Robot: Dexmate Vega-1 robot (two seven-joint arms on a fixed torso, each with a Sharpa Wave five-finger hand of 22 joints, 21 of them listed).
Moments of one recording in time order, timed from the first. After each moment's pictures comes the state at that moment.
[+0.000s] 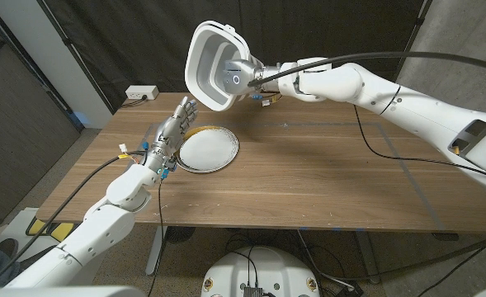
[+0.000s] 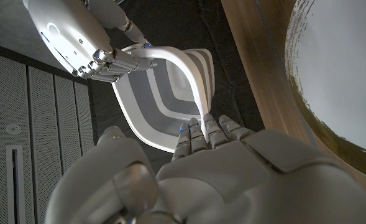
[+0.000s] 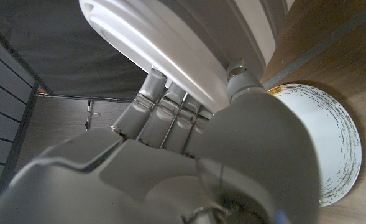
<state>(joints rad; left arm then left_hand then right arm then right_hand) 1.25 0.75 0.20 -1.86 -0.67 -0.31 0.08 0.49 0.11 -0.05 0.09 0.27 0.11 0.05 0.20 0.19 0.14 -0.02 0.21 0.19 0.09 0.00 0.19 0.18 -0.02 -0.03 0.20 0.18 -0.05 -0.70 -1.04 -1.85 -1.73 0.38 0.05 1.09 0.01 0.36 -0.15 0.18 0.97 -0.11 0.34 0.21 1.10 -0.18 0.37 0.27 1.13 -0.22 0.32 0.30 0.89 -0.12 0.86 0.24</state>
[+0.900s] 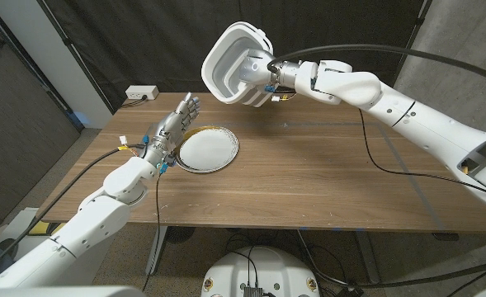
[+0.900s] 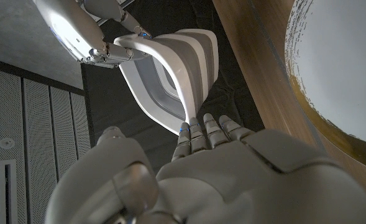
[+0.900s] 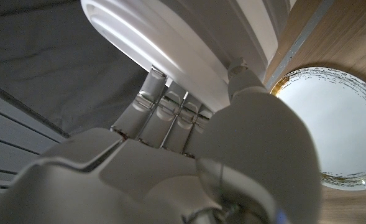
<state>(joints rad) 1.23 0.80 0.19 -1.91 -0.68 -0.24 0.08 0.49 0.11 -0.06 0.09 0.26 0.11 0.05 0.20 0.19 0.14 -0.02 0.21 0.19 0.09 0.00 0.19 0.18 -0.02 -0.04 0.20 0.18 -0.22 -0.74 -0.87 -1.87 -1.47 0.26 0.15 1.09 0.01 0.34 -0.14 0.18 0.98 -0.12 0.32 0.21 1.11 -0.18 0.36 0.27 1.13 -0.22 0.31 0.29 0.85 -0.11 0.89 0.23</state>
